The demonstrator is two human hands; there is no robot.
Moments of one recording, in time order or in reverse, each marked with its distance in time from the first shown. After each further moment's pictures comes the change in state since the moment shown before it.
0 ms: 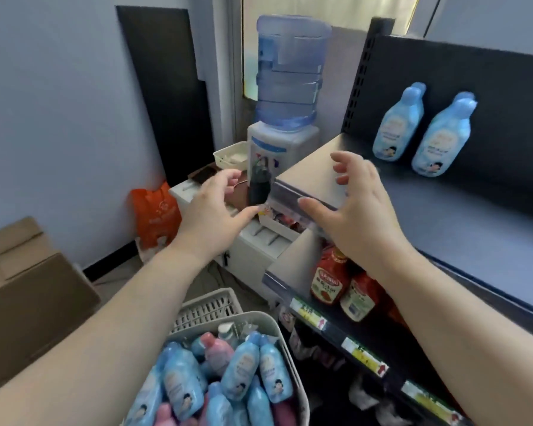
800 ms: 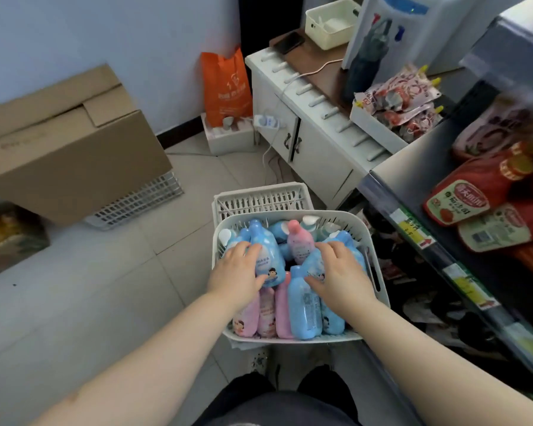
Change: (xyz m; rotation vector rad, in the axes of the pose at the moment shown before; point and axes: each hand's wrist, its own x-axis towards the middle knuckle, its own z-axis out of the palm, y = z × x) left_hand -0.247 -0.218 0.015 0.521 -0.519 -0.505; right_hand -0.198 0.053 0.245 -0.325 -0.841 0.059
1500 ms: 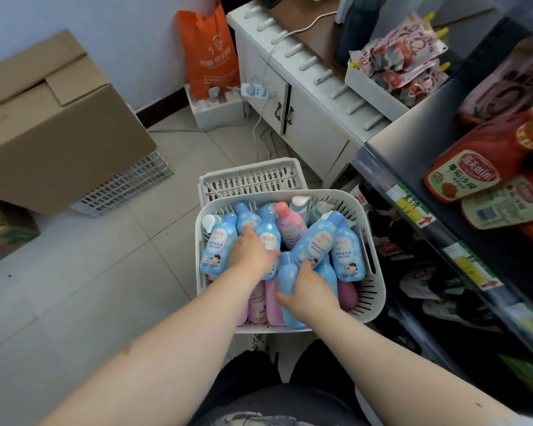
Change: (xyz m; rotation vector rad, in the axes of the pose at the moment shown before) left_hand 0.058 0.037 0.049 -0.325 -0.127 -0.472; right_hand -0.001 -0.002 0.075 0.186 -0.305 0.310
